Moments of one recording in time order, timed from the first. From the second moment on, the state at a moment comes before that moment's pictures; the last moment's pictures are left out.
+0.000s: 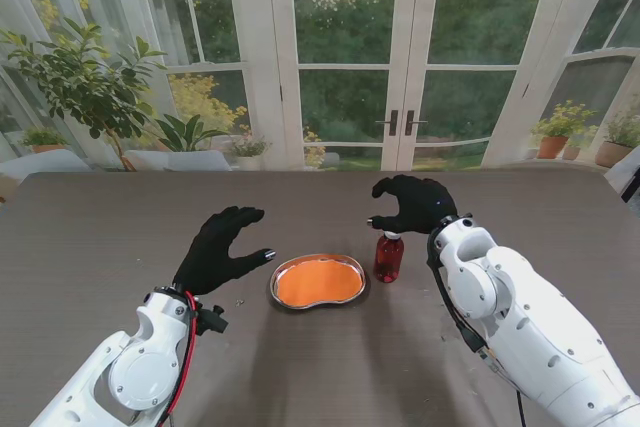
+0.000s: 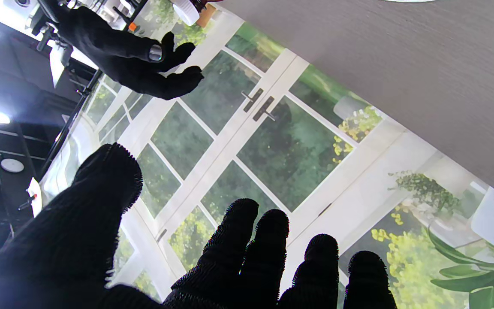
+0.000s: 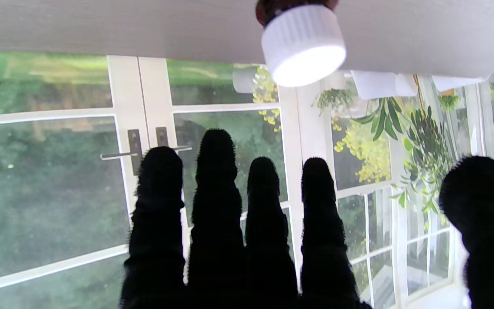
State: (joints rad) left arm 1.68 -1.15 -1.27 -1.69 0.48 -0.25 0.25; right arm -1.23 -1.09 1.07 -1.41 -0.89 -0.06 -0.11; left_hand 0.57 -0.46 0.58 -0.13 0.61 0.34 0.11 0.24 0.57 0.26 0.06 0.20 0.26 0.29 0.07 0.27 0.04 0.25 0.16 0.47; right_hand 0.06 -0.52 0.98 -0.19 0.48 -0.11 0.67 0.36 0.64 0.02 0.49 0.39 0.84 0.07 0.35 0.38 0.48 0.17 1.04 0.68
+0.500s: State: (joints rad) left arm 1.69 -1.16 -1.29 -1.70 0.49 -0.25 0.27; right arm -1.35 -1.10 1.13 -1.54 -0.89 -0.04 -0.19; left_hand 0.57 -0.46 0.58 -0.13 0.63 0.34 0.11 0.24 0.57 0.26 0.06 0.20 0.26 0.29 0.07 0.27 0.04 0.25 0.16 0.47; right_hand 0.06 -0.52 1.01 -0.19 0.53 -0.13 0.66 0.36 0.68 0.00 0.47 0.36 0.83 0.06 0.26 0.33 0.43 0.17 0.94 0.58
